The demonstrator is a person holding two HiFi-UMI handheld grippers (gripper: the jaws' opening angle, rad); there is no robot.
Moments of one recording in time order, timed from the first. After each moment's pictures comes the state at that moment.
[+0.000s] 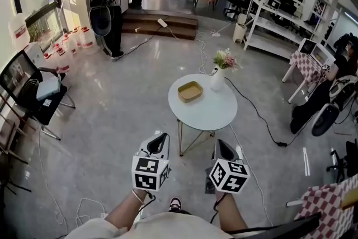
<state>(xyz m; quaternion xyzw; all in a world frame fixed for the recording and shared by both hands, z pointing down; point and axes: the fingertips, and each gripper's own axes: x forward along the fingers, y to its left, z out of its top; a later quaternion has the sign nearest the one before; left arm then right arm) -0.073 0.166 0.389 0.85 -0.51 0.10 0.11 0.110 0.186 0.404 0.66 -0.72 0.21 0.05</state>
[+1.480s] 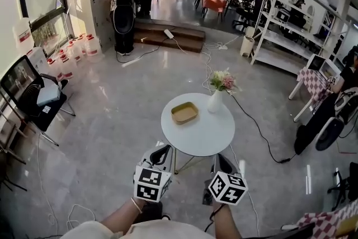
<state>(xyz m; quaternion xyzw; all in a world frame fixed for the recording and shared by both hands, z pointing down) 0.003 0.087 0.390 0.85 -0.51 0.12 0.08 0.180 0.098 0.427 0.64 -0.72 0.25 0.04</state>
